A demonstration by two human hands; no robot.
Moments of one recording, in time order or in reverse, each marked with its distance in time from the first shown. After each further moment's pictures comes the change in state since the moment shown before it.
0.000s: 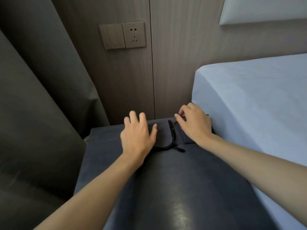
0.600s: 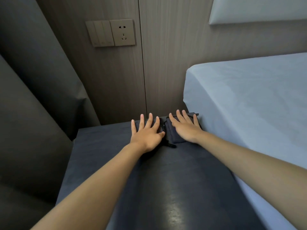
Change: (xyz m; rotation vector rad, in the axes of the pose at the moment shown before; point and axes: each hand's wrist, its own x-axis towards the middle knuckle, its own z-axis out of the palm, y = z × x) left_hand 0.022 0.037 0.038 -0.178 -0.689 0.108; right_hand 0.002 0.030 0.016 0.014 -0.740 0.151
